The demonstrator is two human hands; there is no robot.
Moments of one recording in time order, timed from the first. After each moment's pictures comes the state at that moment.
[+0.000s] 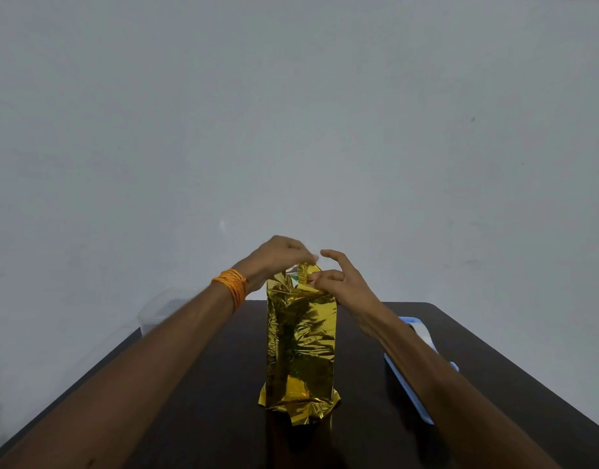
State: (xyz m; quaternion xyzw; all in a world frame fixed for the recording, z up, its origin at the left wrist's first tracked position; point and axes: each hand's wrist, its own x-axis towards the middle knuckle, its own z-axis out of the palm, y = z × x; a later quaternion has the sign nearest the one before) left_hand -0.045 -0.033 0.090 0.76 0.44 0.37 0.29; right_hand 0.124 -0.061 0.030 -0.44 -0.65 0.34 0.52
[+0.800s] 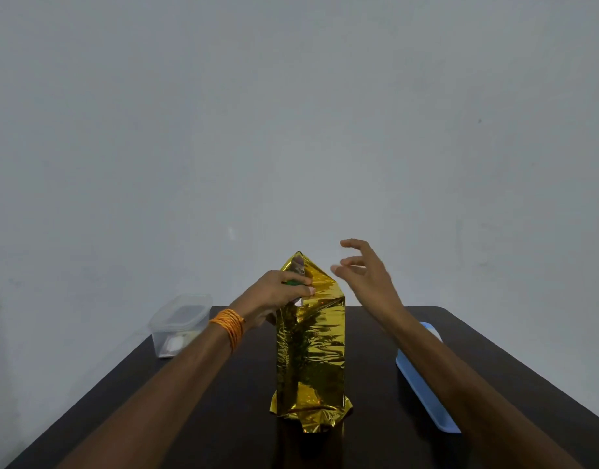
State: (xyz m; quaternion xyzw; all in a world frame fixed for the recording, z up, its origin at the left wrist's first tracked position) left_hand -0.062 -0.035 0.047 0.71 0.45 0.38 0.38; right_hand 0.133 -0.066 0.042 -0.45 -0.65 0.19 0.58
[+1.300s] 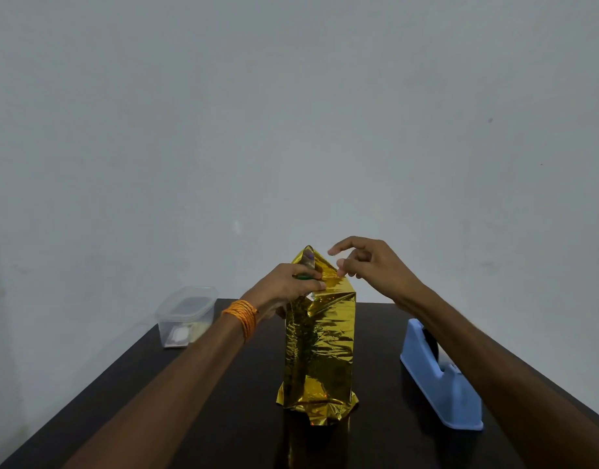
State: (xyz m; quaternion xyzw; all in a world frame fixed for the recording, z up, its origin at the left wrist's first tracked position) left_hand -0.061 -0.028 0.047 0.72 0.44 0.39 0.38; right_hand 0.137 -0.077 0.076 -0.42 -0.77 0.17 0.45
